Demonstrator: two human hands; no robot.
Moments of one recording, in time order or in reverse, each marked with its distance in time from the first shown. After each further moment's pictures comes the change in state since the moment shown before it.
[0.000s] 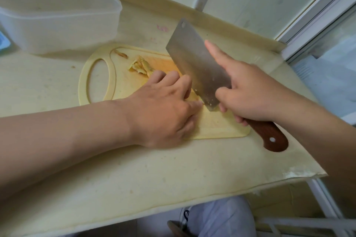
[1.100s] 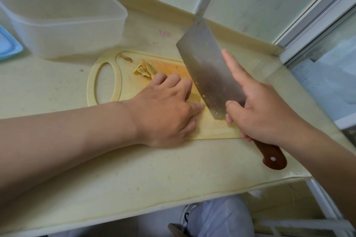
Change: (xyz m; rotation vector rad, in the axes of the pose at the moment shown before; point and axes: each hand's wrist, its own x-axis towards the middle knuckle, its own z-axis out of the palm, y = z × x) left_hand -0.002 -0.002 -0.001 0.014 -0.012 -0.020; right_hand -0.033 0.012 0.014 0.106 0.127 -0.012
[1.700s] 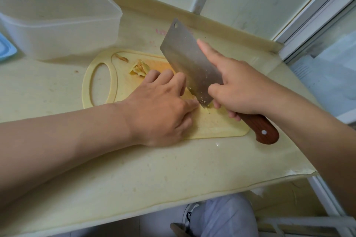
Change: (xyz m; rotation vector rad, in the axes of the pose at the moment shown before) left_hand -0.001 -0.001 0.002 -0.028 0.080 -0.040; right_hand 0.041 -0.020 -0.004 -0.101 -0.130 0.027
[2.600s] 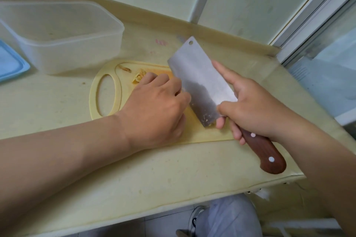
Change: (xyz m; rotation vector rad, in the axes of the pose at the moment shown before) left_hand -0.002 -0.007 0.001 0.025 0.252 0.003; right_hand -0.031 0.018 0.008 0.371 0.017 0.074
